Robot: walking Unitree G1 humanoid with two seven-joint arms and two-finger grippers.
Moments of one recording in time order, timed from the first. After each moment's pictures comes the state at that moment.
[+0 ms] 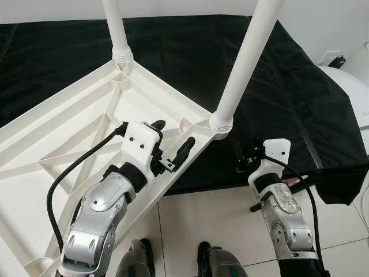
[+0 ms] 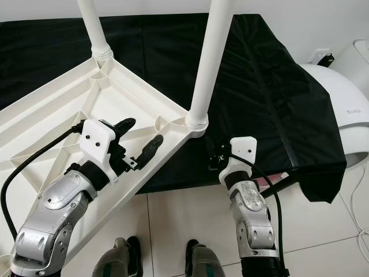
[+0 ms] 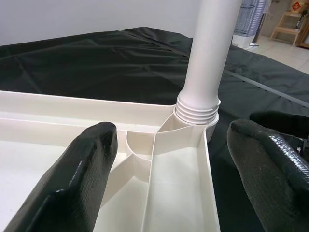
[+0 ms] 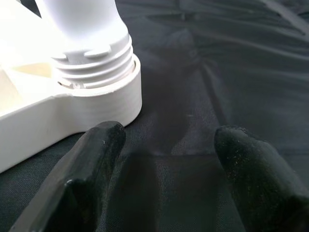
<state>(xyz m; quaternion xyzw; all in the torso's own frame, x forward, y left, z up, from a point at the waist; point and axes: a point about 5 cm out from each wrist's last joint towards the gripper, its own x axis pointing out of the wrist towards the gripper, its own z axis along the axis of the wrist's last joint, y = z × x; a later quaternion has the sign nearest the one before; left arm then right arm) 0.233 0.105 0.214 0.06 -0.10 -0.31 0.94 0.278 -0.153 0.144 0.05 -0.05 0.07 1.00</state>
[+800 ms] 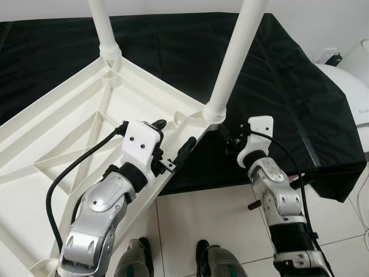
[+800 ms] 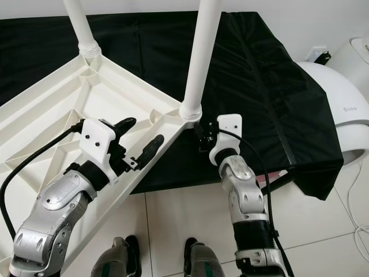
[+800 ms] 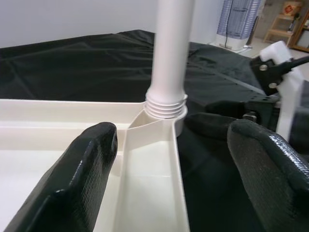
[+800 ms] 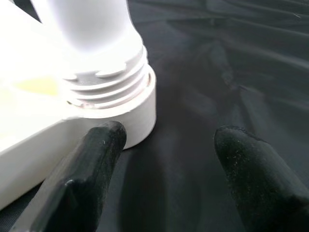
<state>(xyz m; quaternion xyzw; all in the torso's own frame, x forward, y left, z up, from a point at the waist) 0.229 0.103 0.220 0.06 -0.11 -0.31 0.94 0.329 -0.129 0.167 0.05 -0.03 0.12 0.99</state>
